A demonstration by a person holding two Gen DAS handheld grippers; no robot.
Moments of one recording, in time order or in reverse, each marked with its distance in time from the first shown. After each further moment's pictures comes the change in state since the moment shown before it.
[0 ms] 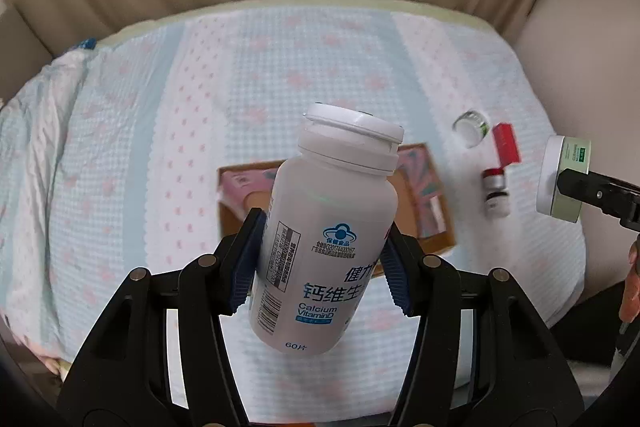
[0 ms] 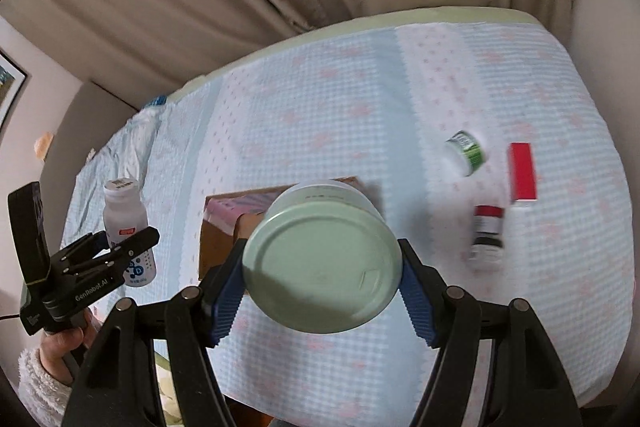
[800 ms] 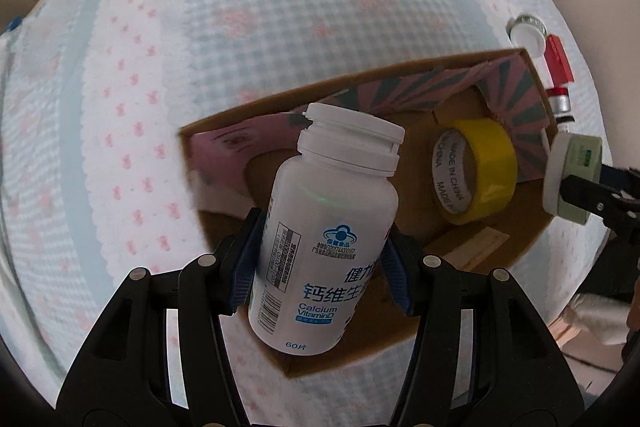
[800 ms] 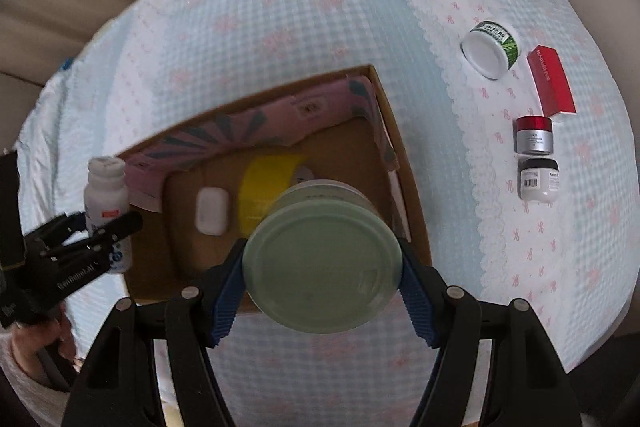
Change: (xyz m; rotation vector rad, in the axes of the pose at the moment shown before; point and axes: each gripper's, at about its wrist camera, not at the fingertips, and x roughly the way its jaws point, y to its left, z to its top) left arm 0.208 0.060 -0.004 0.165 0.293 -0.094; right arm 0.179 0.032 -0.031 0.137 0.230 -0.262
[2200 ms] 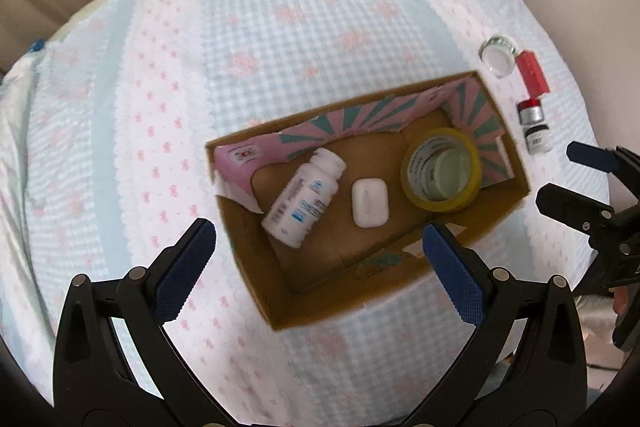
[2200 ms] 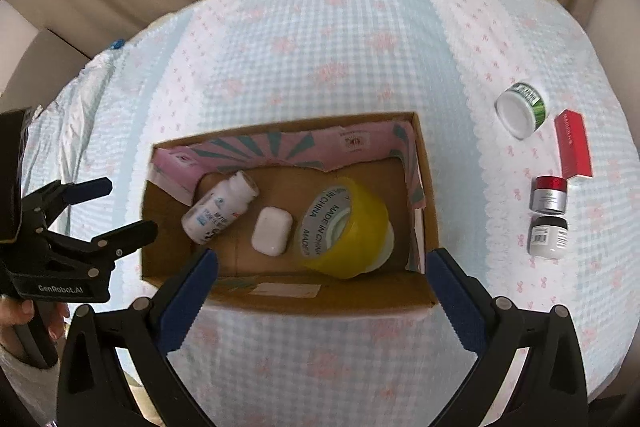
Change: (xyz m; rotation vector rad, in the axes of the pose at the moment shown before) left arm -0.089 -0.025 -0.027 -0.009 -0.145 0.033; right arm -0.037 0.011 -0.013 -0.173 -0.144 0.086
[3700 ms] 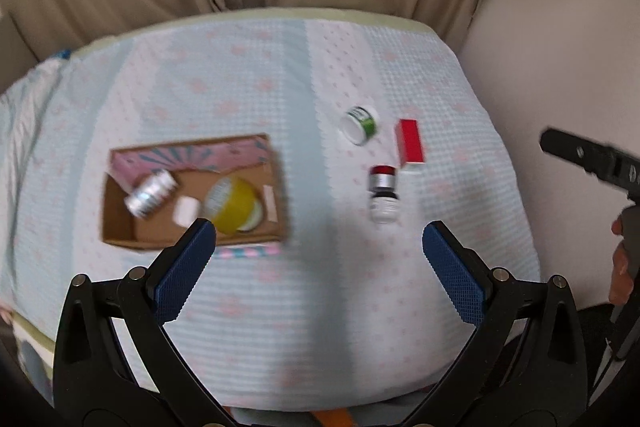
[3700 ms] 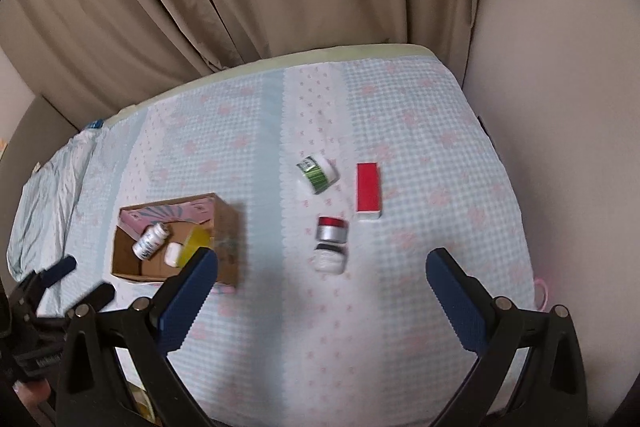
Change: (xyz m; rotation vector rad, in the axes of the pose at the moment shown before) left arm -0.113 -0.325 -0.009 -0.183 -0.231 0.023; right arm -0.230 -0.245 -0.030 0.053 -0.233 -0.094
